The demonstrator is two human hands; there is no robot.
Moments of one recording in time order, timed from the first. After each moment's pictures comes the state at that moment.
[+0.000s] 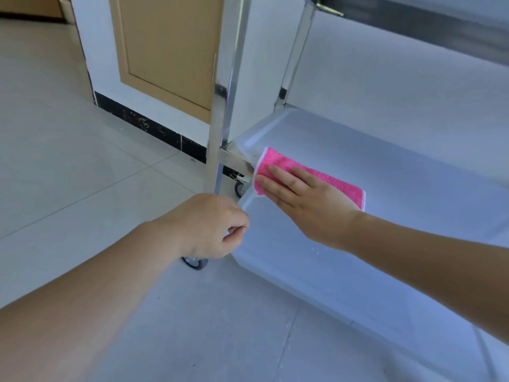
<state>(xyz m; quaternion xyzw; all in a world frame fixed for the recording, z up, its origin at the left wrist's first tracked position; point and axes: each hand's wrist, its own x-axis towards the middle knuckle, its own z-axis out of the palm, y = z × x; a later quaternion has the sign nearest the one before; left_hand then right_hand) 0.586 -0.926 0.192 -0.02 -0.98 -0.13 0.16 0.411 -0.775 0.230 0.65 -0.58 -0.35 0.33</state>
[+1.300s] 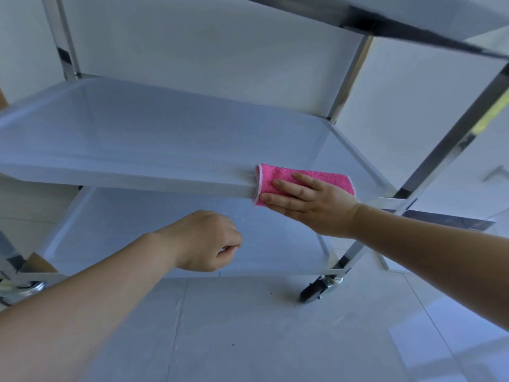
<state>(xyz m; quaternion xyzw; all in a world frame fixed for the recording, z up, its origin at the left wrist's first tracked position) 0.432 -0.708 0.174 -0.33 -0.93 -0.10 0.09 0.306 -0.451 0.214 0.59 -0.62 -0.36 0.37</state>
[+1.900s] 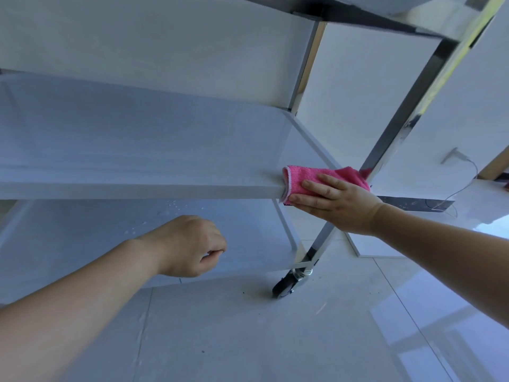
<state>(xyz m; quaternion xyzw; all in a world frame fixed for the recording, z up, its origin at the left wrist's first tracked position) 0.400 -0.656 0.163 -0.37 -0.92 -0.08 0.07 0.280 -0.316 0.209 0.55 -0.66 -0.39 0.32</state>
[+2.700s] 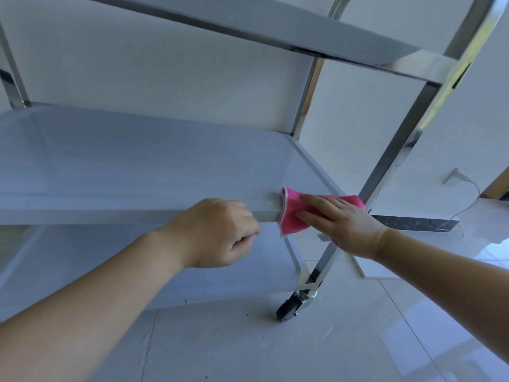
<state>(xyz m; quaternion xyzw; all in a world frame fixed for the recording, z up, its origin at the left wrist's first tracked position) 0.405 -0.632 0.240 -0.39 -0.89 -0.09 0.23 0.317 -0.343 0.234 0.52 -0.80 -0.13 0.26</state>
